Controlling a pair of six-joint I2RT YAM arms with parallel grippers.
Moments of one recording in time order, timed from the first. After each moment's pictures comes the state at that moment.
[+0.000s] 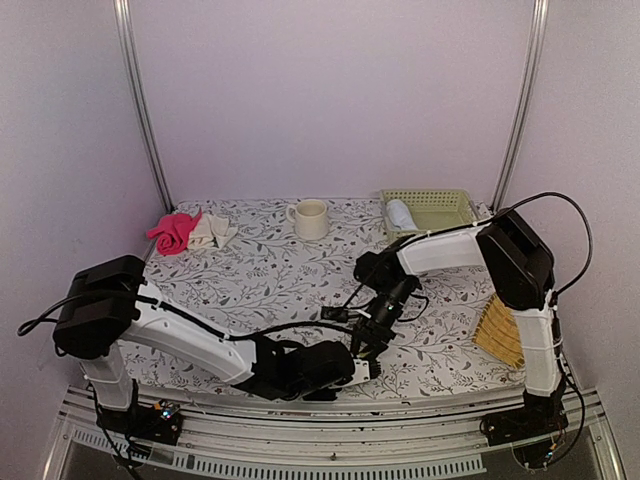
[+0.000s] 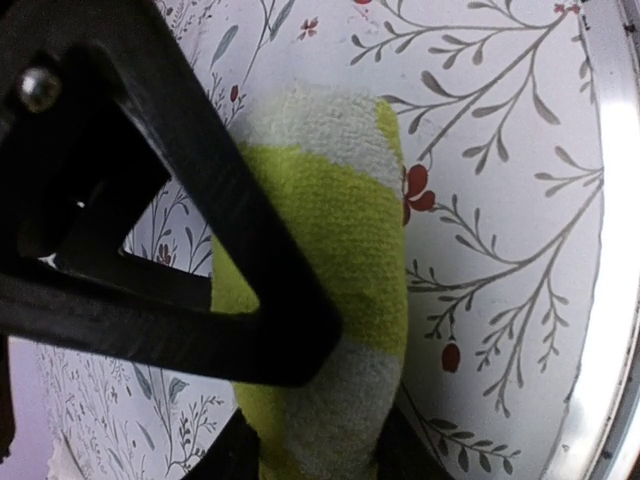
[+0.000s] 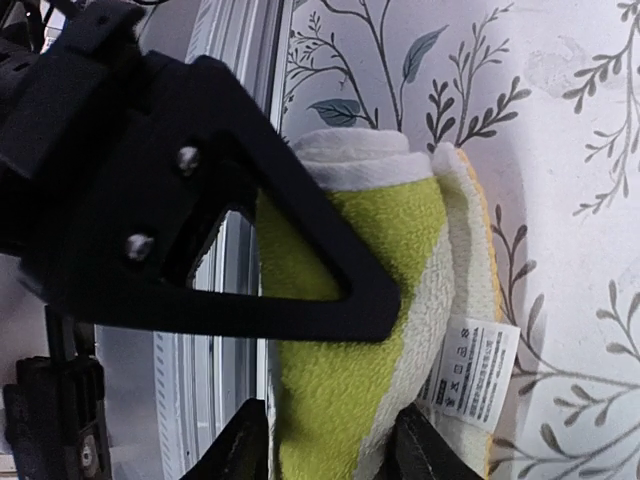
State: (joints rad) left arm -1.39 1.89 0.98 -0.06 -0.49 0.36; right arm 0.78 2.21 1.49 -1.03 -0.93 -0.72
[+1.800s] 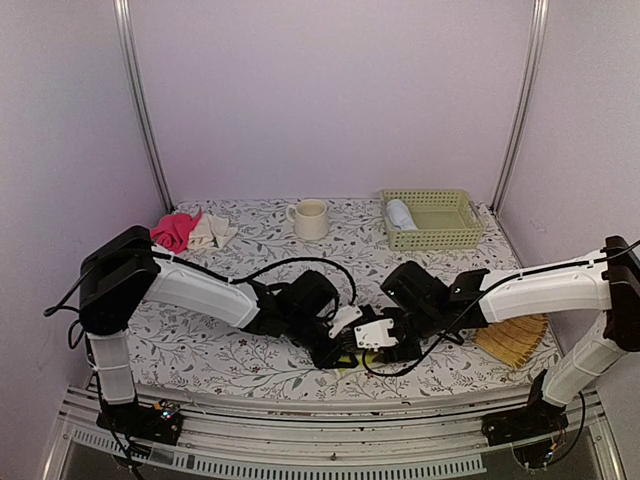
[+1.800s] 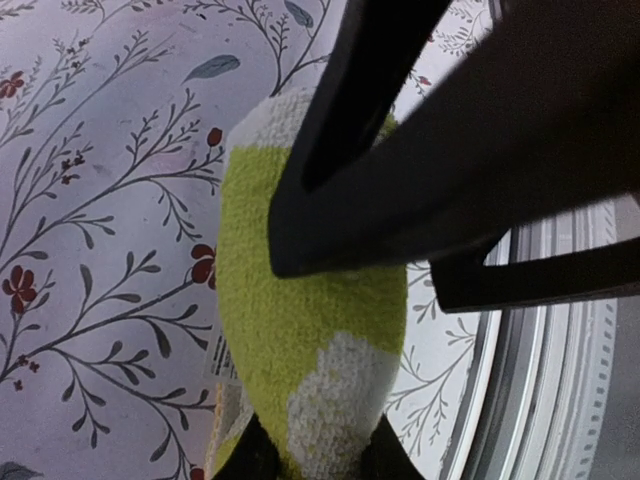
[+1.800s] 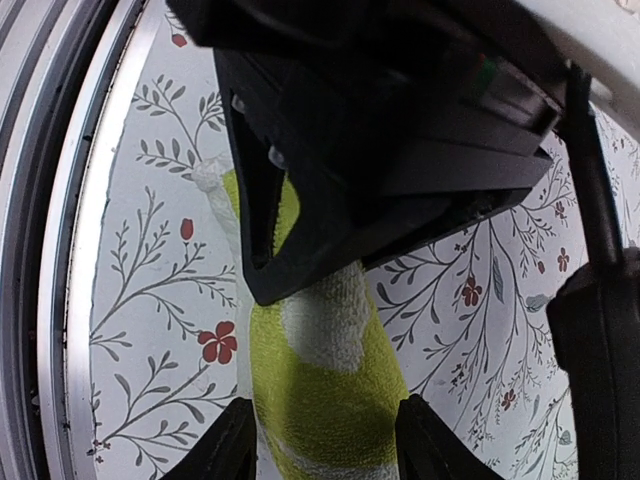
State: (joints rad) left arm -1.06 1.96 1.10 -0.05 0.40 -0.07; right arm 1.02 1.53 0.88 -0.37 -0.09 -0.78
